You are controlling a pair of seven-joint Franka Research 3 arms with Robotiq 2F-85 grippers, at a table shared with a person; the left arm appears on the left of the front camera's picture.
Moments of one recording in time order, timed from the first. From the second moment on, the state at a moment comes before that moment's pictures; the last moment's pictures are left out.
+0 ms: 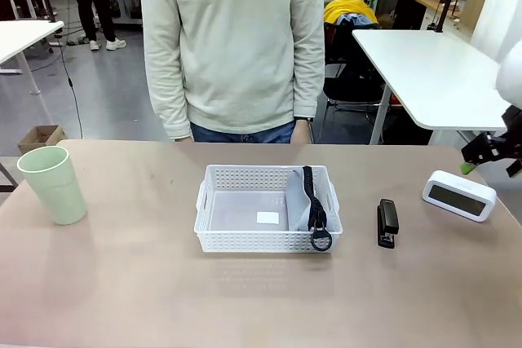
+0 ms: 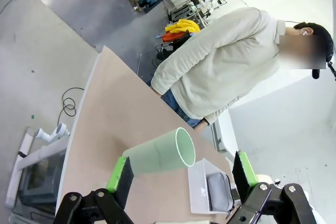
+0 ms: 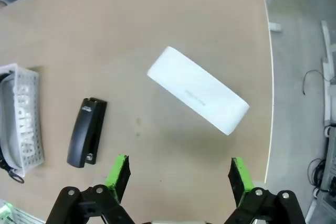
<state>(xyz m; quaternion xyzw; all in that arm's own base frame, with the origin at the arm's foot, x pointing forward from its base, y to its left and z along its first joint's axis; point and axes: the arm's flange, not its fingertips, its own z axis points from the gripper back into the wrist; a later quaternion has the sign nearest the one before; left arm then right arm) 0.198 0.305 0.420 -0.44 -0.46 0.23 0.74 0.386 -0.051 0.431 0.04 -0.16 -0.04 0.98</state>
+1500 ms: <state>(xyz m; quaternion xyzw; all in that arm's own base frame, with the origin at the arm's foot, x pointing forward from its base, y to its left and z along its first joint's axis) 0.198 0.306 0.420 -0.44 -0.46 0.23 0.74 0.474 -0.042 0.414 0.00 -0.03 -0.03 1.00</state>
